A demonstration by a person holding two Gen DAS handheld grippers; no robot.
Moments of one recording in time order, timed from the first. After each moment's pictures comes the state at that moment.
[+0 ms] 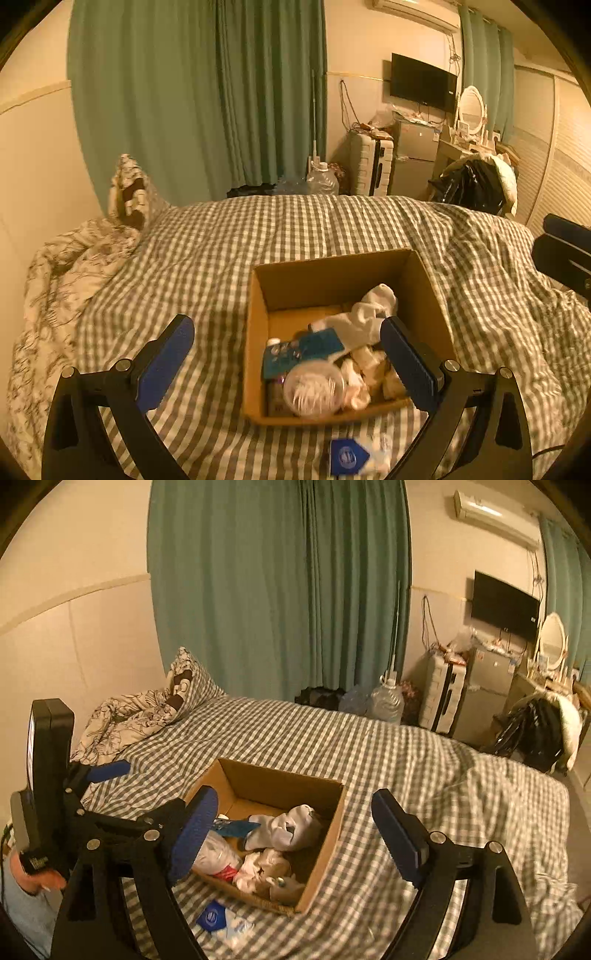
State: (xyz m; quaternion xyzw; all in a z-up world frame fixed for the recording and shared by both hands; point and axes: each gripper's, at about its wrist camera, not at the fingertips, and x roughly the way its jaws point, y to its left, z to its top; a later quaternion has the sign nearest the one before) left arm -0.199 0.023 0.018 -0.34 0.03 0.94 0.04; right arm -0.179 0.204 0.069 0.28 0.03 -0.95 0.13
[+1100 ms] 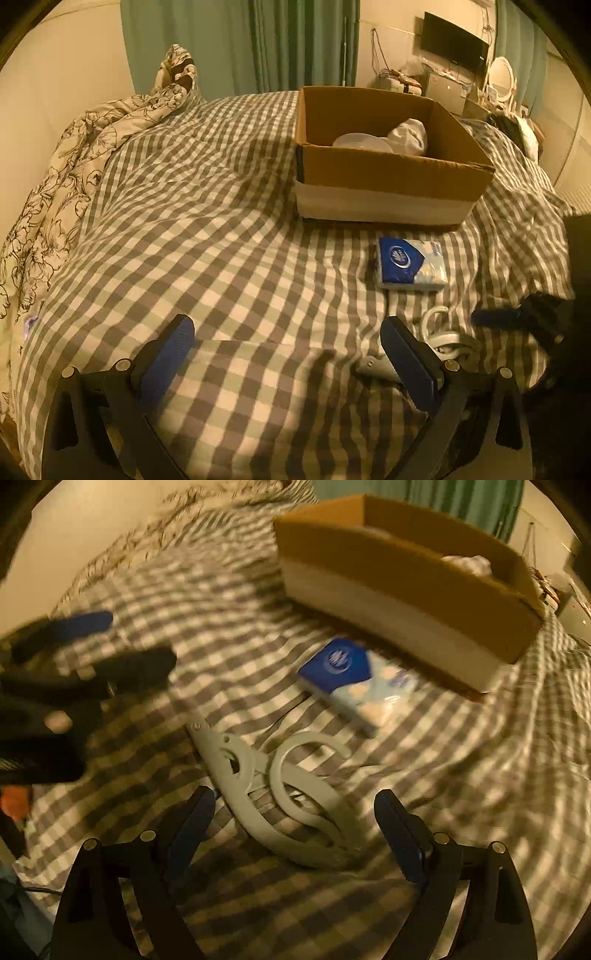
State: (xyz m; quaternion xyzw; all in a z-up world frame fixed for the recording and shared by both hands) left arm -0.067 -0.027 -0.119 -0.44 0.01 0.90 -0.01; right arm -0.088 0.106 -0.176 0.53 0.15 -0.80 0.25
